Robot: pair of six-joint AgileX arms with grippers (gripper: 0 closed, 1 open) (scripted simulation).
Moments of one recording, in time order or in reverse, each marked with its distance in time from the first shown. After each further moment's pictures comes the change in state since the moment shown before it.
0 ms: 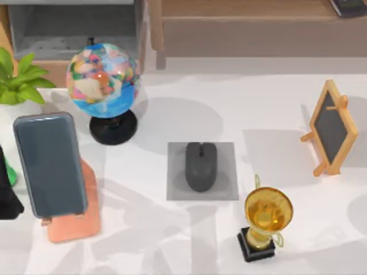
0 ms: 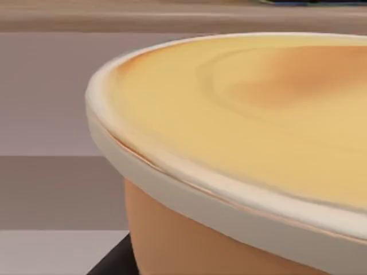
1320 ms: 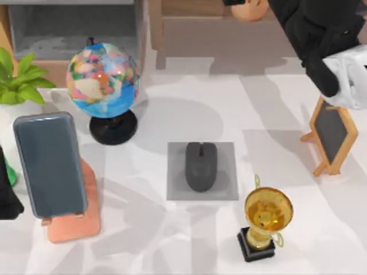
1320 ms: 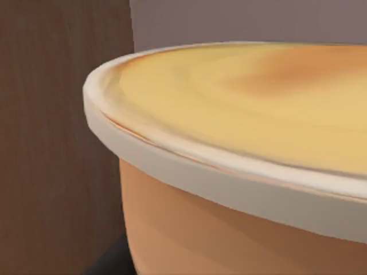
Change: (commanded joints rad) left arm 0.000 0.000 0.000 0.000 0.000 0.000; right arm 0.770 -0.248 0.580 -0.747 0.492 0.058
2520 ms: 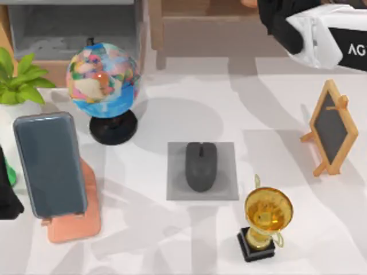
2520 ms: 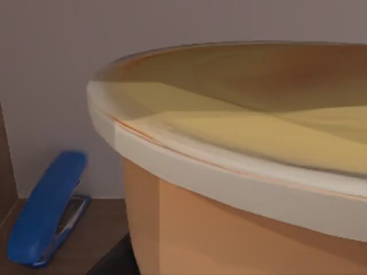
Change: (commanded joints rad) left arm 0.000 0.000 0.000 0.000 0.000 0.000; right arm 0.017 0.193 0.371 -0.303 0.295 -0.045
